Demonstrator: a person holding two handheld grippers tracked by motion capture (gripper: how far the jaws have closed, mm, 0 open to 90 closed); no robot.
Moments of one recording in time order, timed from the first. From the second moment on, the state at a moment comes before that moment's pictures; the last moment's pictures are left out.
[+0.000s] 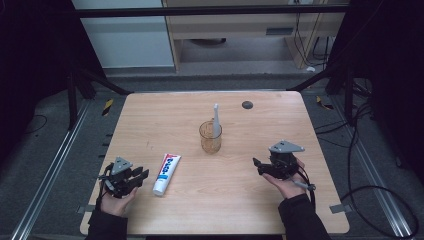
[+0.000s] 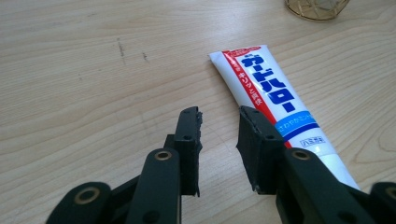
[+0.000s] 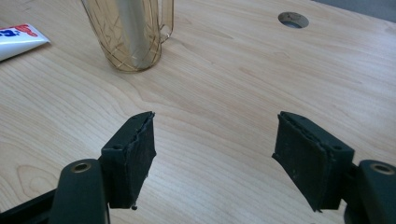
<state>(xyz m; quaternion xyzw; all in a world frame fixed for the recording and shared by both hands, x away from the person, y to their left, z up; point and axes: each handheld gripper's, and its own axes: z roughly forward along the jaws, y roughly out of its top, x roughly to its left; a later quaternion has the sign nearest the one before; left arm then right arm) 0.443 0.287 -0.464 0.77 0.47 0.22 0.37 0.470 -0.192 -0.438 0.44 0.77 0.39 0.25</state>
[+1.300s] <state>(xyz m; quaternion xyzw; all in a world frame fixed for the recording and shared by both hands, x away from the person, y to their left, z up) 0.477 0.222 -0.434 0.82 0.44 0.17 0.32 0.463 -0.220 -0.455 0.47 0.77 0.35 0.25</state>
